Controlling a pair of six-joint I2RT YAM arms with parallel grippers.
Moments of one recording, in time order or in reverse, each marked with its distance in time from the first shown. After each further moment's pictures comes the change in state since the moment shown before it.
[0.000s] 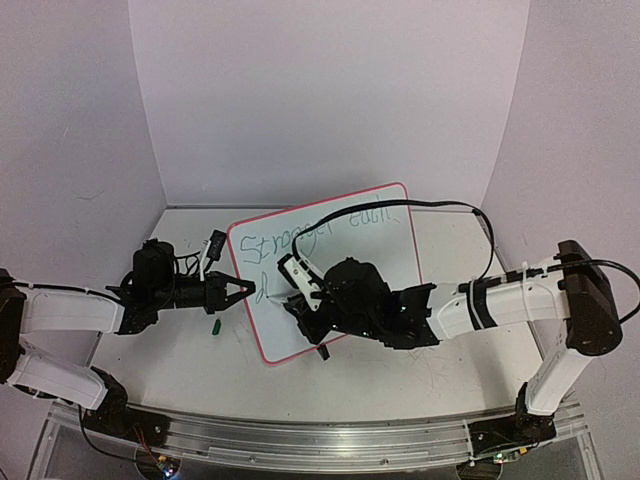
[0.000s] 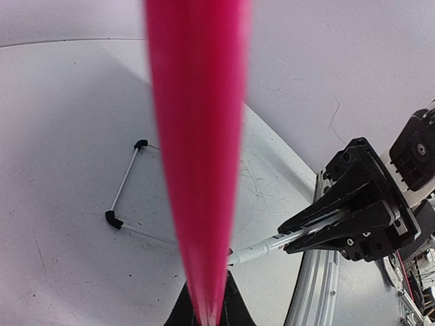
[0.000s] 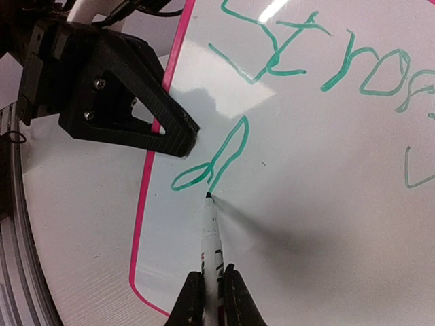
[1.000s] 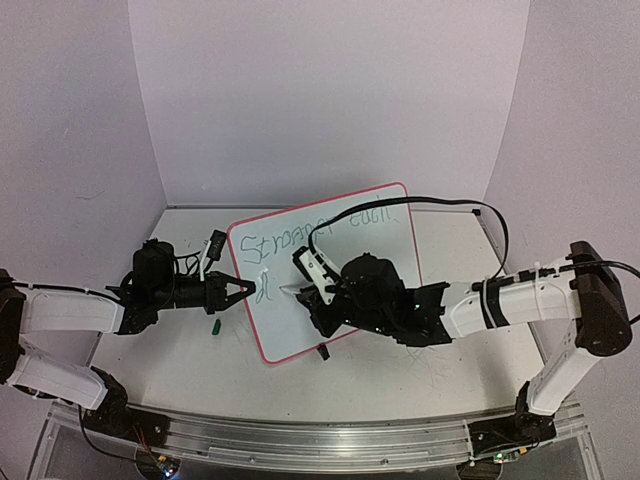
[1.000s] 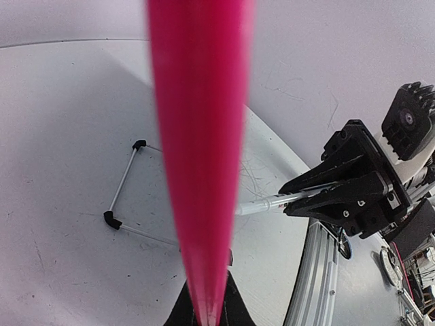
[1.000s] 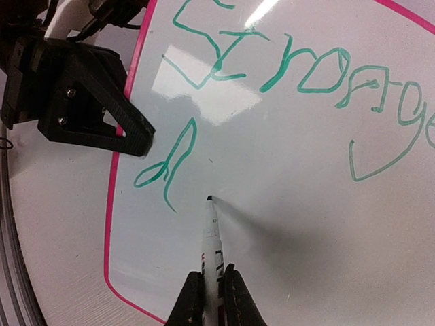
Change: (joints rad) left arm -0.002 -0.002 0.000 0.001 0.001 0.002; right arm -0.031 -0.065 -0.073 0.052 0.028 -0.037
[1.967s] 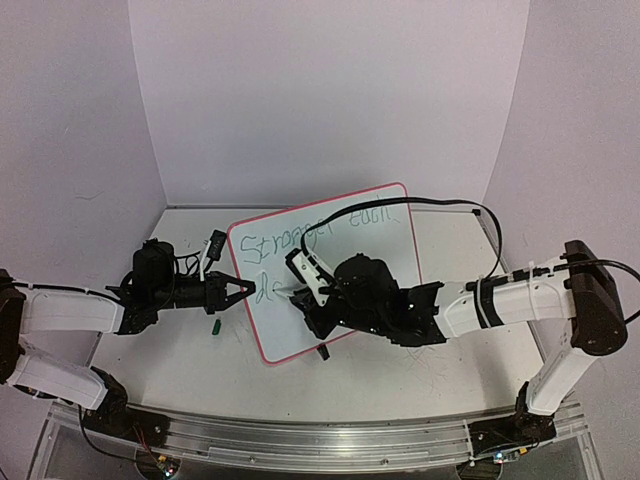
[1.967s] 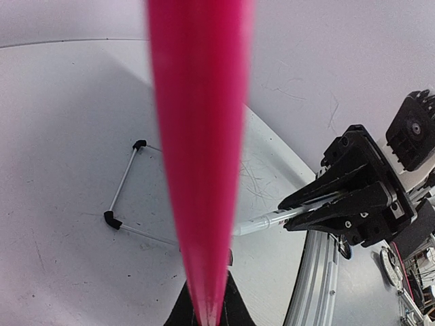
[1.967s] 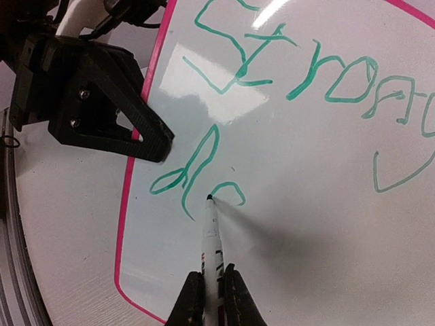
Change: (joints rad) left arm 0.000 0.000 0.000 -0.001 0.000 0.000; right arm 0.008 0.030 0.033 -0.011 -0.029 0.000
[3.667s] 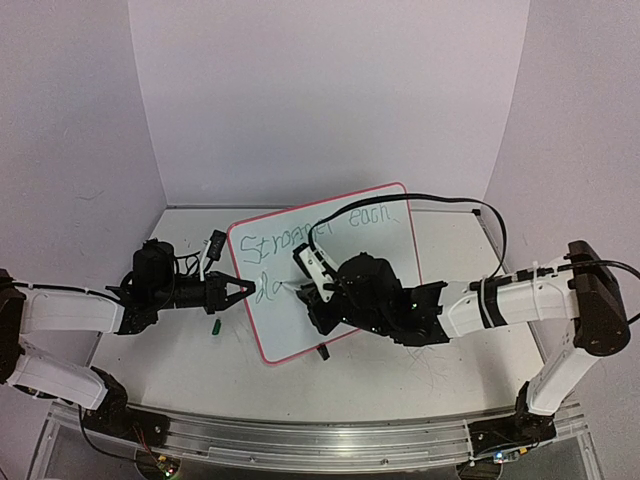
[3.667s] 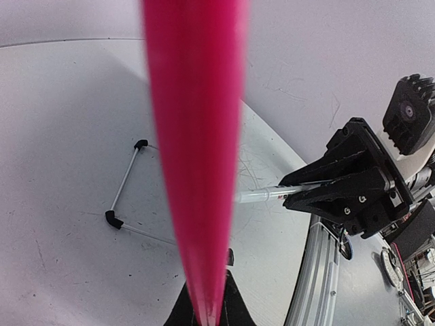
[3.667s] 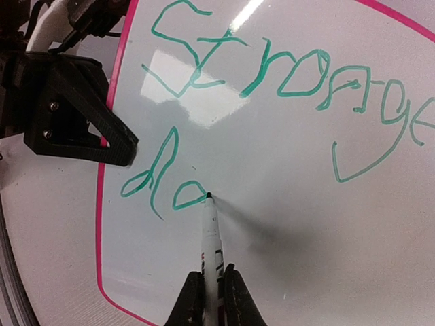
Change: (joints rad) left arm 0.000 0.000 0.000 -0.002 -0.005 -0.001; right arm -0.005 -0.018 -0.013 0.000 0.079 0.030
